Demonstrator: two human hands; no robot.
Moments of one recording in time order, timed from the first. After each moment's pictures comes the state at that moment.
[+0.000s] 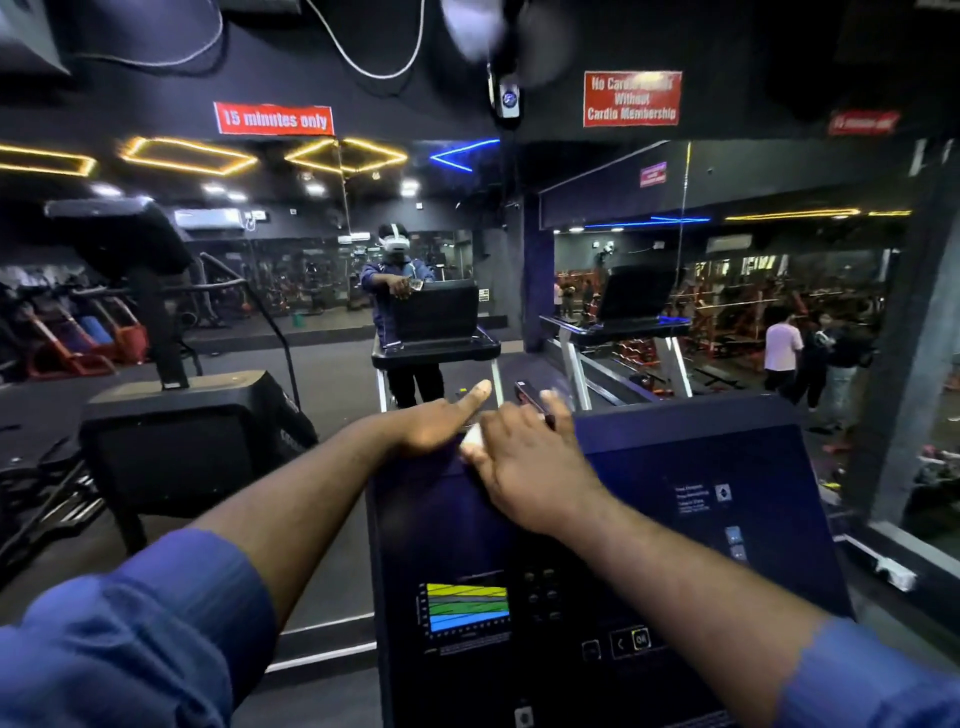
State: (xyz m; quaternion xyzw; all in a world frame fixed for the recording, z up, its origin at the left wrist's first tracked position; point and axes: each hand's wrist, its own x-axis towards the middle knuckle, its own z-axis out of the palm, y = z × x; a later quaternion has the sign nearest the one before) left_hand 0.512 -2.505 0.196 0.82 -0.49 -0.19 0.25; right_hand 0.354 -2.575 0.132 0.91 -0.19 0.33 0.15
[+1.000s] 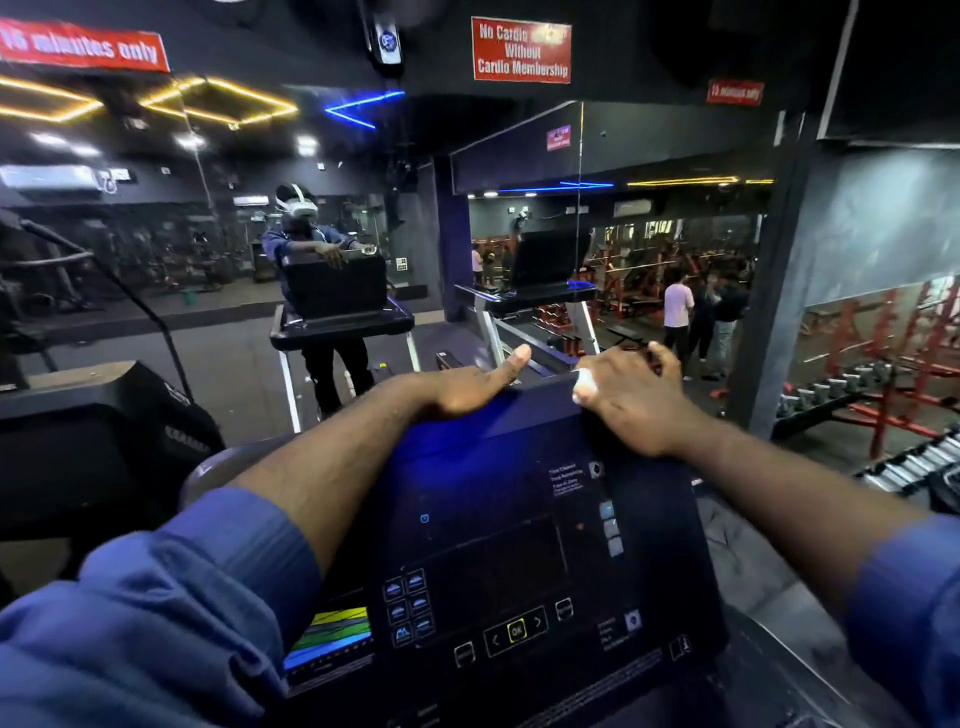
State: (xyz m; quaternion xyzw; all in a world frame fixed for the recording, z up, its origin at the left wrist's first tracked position) left_hand 0.396 -2.651 0.206 0.74 -0.63 -0.19 0.10; right_hand 0.176 -2.776 0.144 0.90 -0.38 0.18 0.08
